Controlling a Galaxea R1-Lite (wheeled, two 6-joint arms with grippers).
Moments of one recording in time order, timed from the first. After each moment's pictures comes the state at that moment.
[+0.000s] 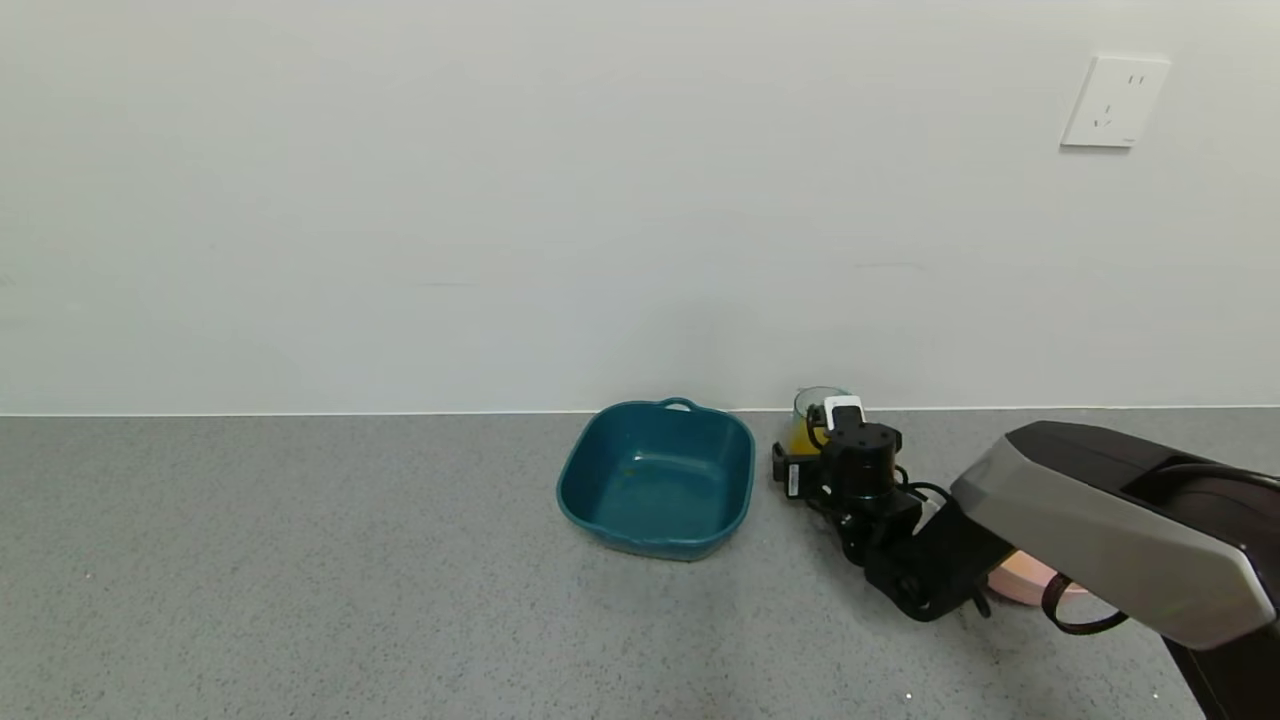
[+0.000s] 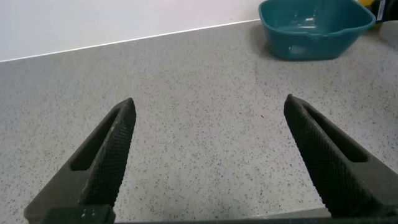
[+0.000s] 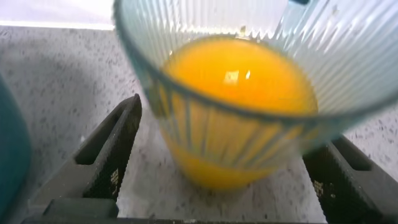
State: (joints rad) left arm 0.00 0.00 0.00 0.00 -0.05 0.09; right arm 0.42 2.50 -1.21 -1.06 -0.41 0.09
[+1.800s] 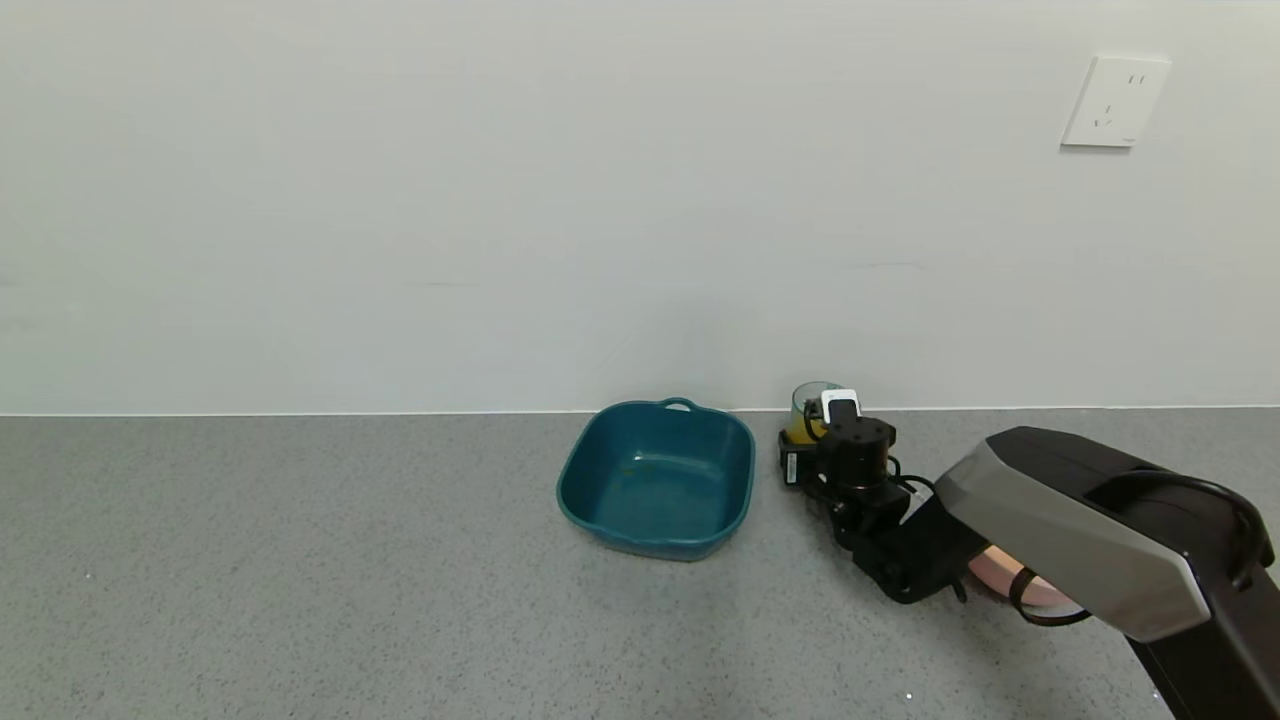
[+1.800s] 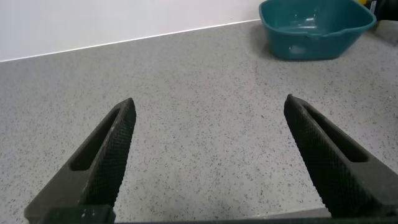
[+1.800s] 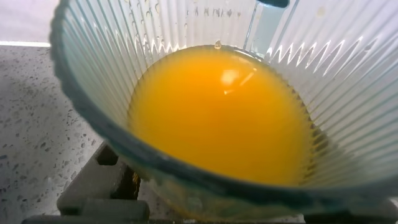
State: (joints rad) left arm 0.00 0.00 0.00 0.00 -0.05 0.09; right arm 0.39 2.59 -1.35 -1.06 -0.41 0.05
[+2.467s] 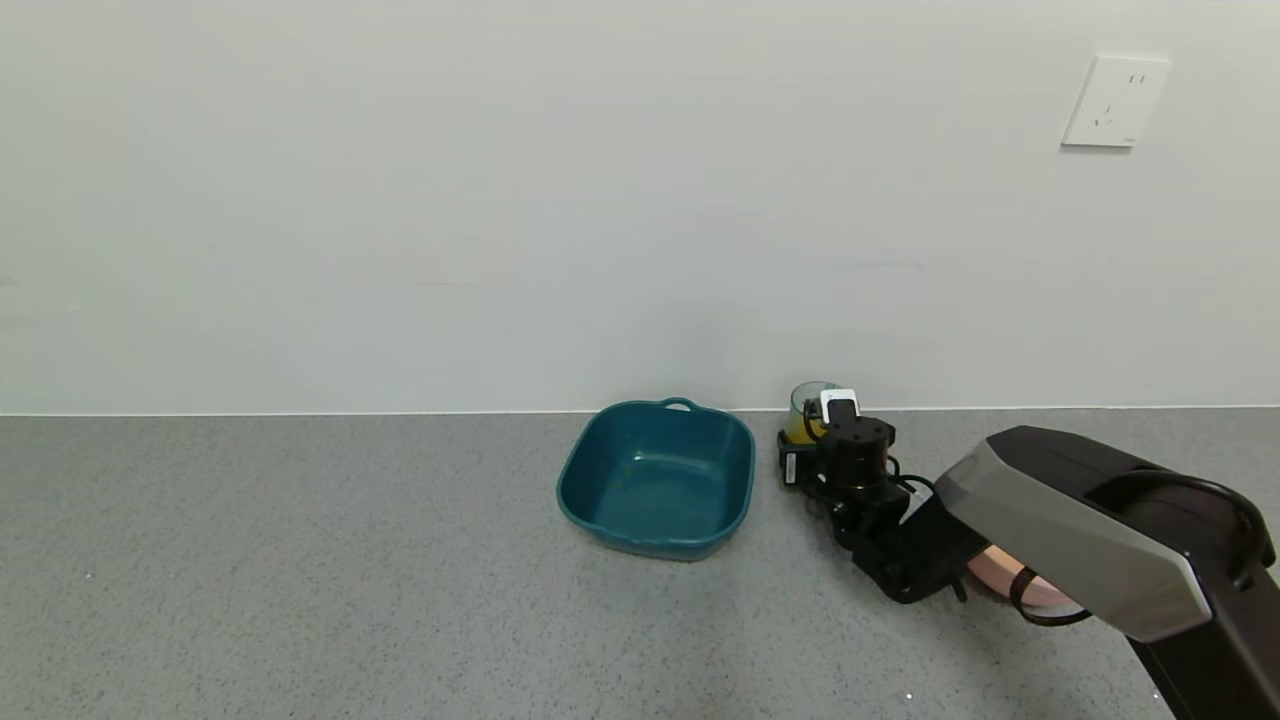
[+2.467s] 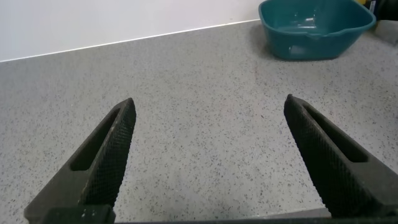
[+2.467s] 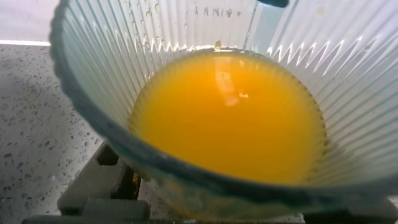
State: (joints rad) left arm 0.00 0.00 0.00 0.00 -0.05 0.09; right arm 0.39 2.59 -1.35 -1.06 -0.41 0.05
